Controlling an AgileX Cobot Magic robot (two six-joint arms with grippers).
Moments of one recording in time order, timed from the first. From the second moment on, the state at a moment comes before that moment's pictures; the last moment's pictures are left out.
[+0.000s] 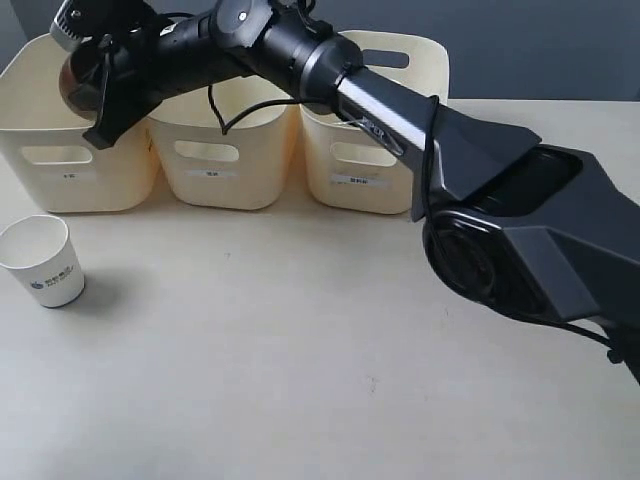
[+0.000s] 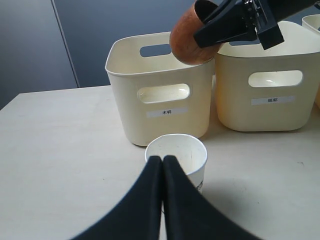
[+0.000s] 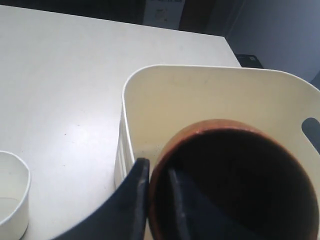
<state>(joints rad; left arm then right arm) -0.16 0.00 0.00 0.04 0.25 0.03 0.85 2.61 -2.55 0.85 0.72 -1.21</state>
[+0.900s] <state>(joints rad) -0.16 0.00 0.00 0.04 0.25 0.03 0.85 2.61 -2.55 0.85 0.71 -1.19</state>
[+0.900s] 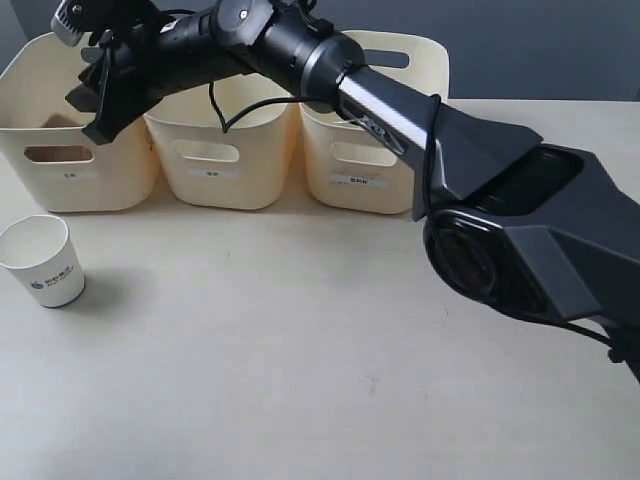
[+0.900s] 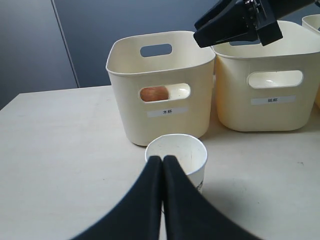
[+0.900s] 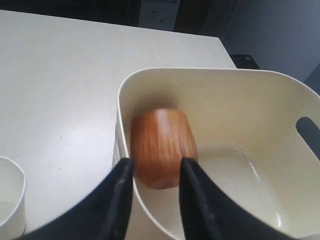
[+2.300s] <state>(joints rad) -0.16 0.00 0.00 0.04 0.25 0.03 1.15 2.61 -2.53 0.25 1.03 -1.21</state>
